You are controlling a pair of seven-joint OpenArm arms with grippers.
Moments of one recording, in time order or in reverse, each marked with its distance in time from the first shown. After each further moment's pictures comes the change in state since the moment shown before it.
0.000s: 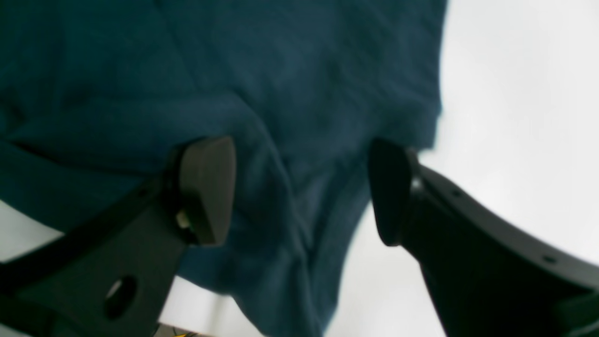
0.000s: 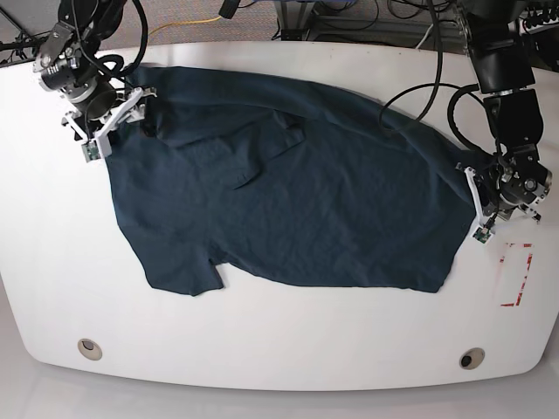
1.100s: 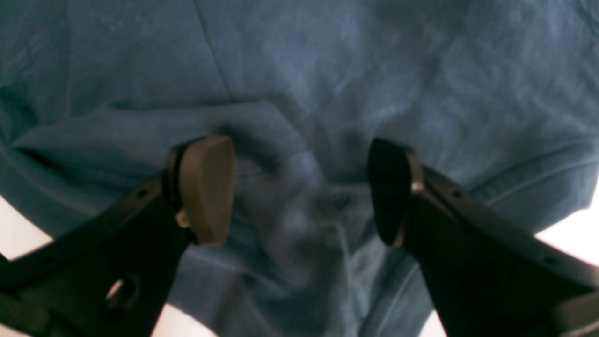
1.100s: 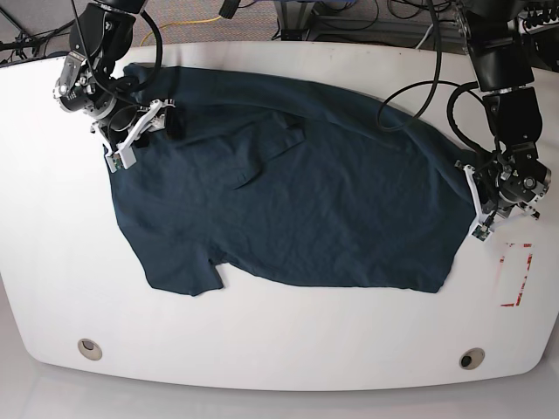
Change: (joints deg) left arm 0.4 0.2 0.0 0.0 -0.1 0.0 0.0; right arm 5.4 1.1 -6.4 -14.6 0.2 0.0 0.2
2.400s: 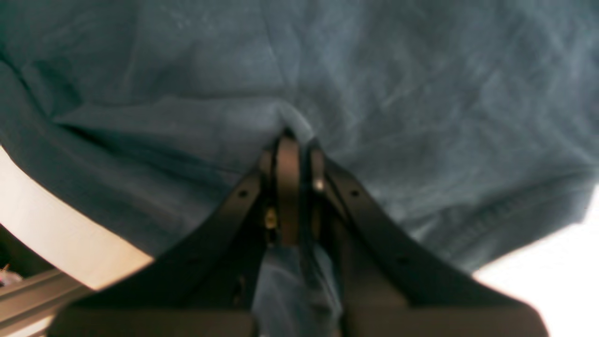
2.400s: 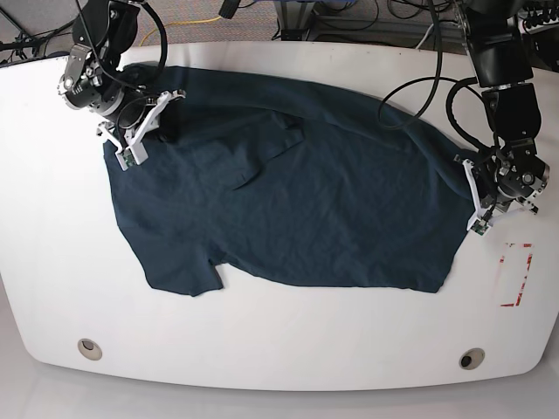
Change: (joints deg) left arm 1.2 0.0 0.0 0.0 0.0 0.0 0.0; right arm -2.9 0.0 -2.5 7.8 0.3 0.0 -0.3
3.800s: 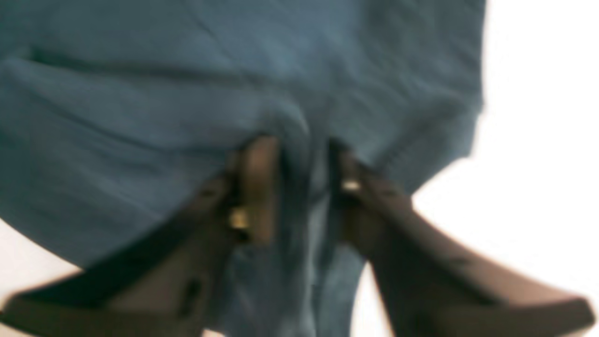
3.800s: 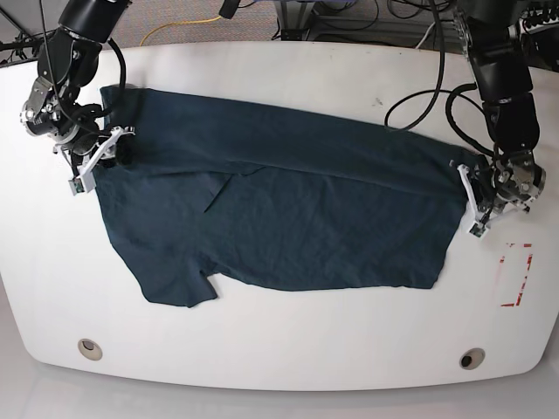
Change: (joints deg) left arm -5.0 -0.1 0.0 -12.9 0.3 0.0 -7.9; right arm 10.9 8.8 5.7 -16.0 -0.9 0.0 0.3
